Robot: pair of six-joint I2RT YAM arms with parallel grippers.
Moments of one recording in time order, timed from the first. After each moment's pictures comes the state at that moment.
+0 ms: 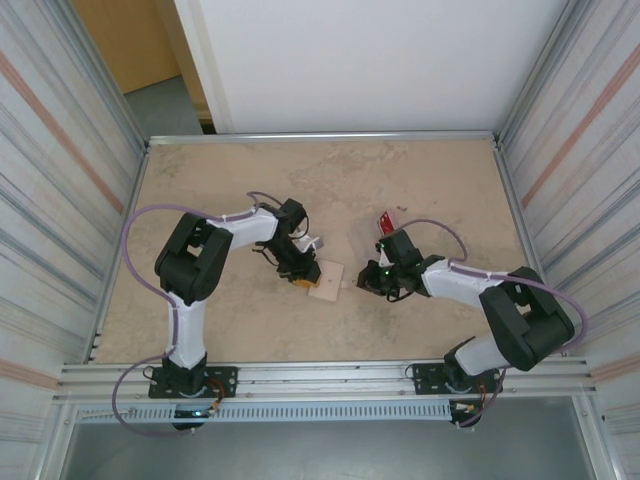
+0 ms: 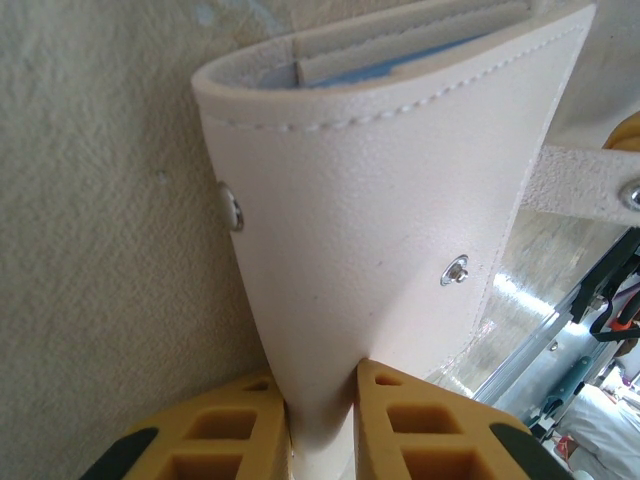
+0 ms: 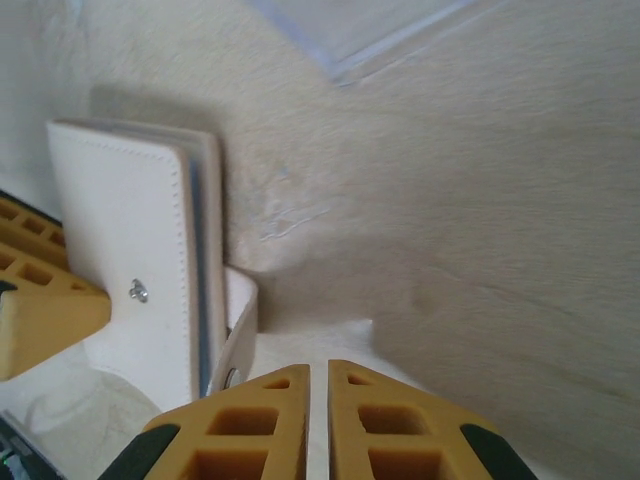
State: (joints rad) left arm -0.57 2.02 1.28 -0.83 0.67 -0.20; right arm 0.57 1.45 0.59 -0.15 -0.35 0.82
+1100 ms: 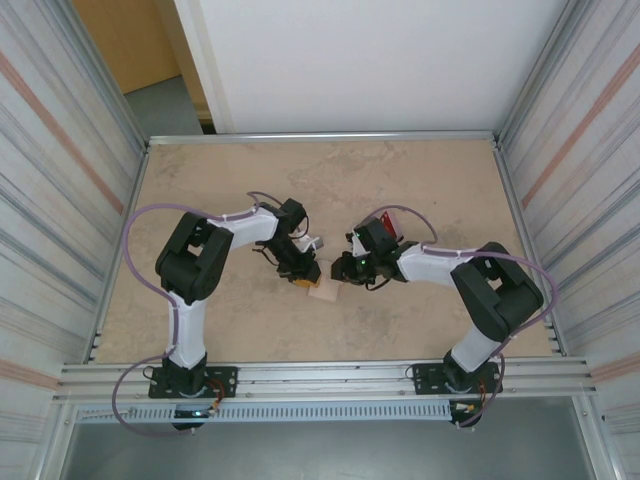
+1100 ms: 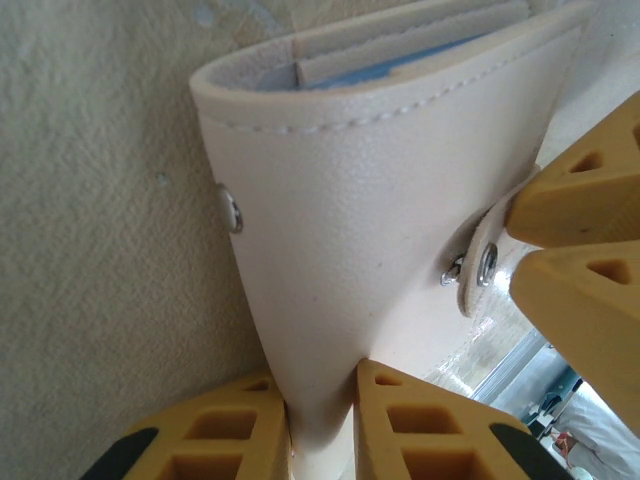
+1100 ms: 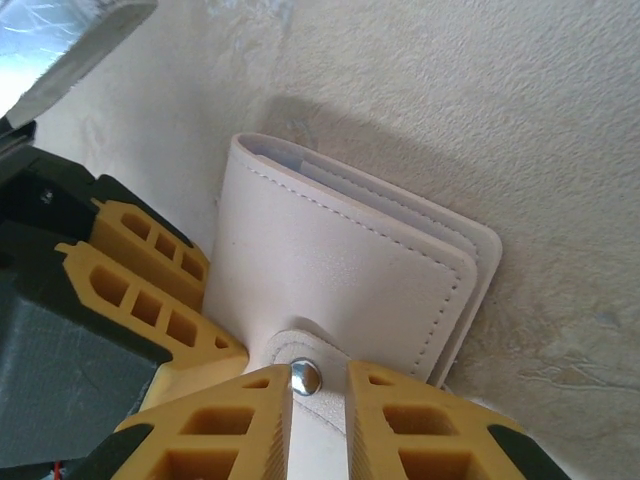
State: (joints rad) left arm -0.57 2.02 1.29 -0.84 0.68 -0.19; right arm 0.65 1.65 0.78 -0.09 -0.42 0.75
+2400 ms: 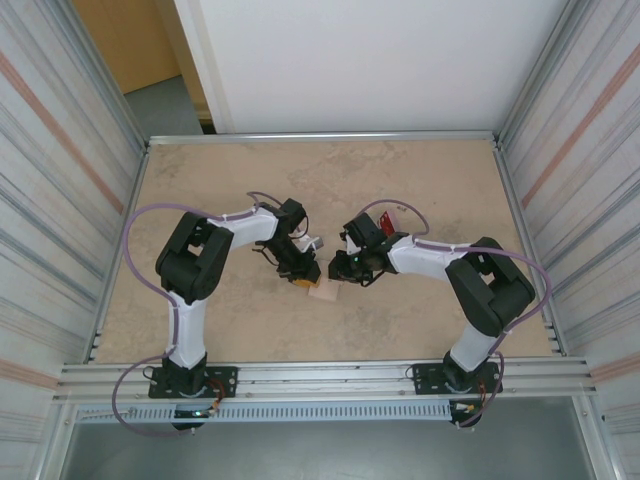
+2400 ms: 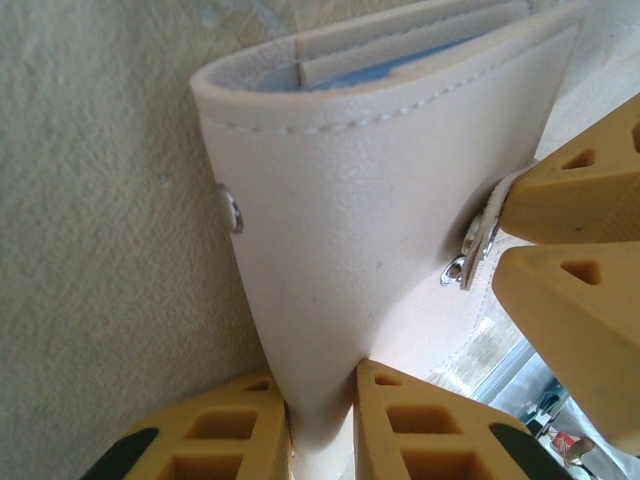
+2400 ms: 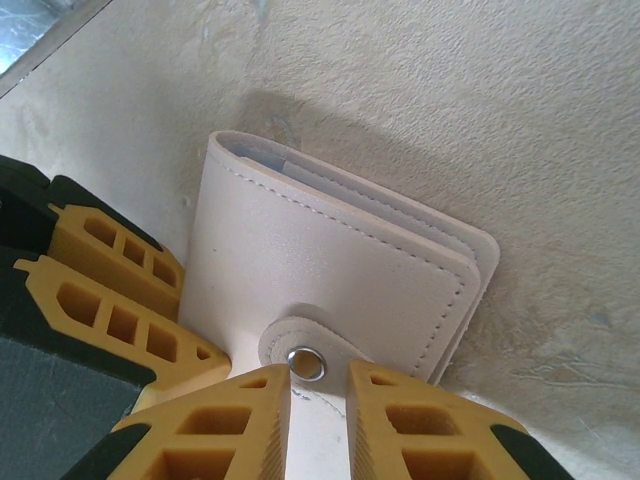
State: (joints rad) left arm -0.56 2.03 1.29 -0.84 0.68 -0.19; right arm 0.68 1.69 0.90 -0.27 -0.34 0.71
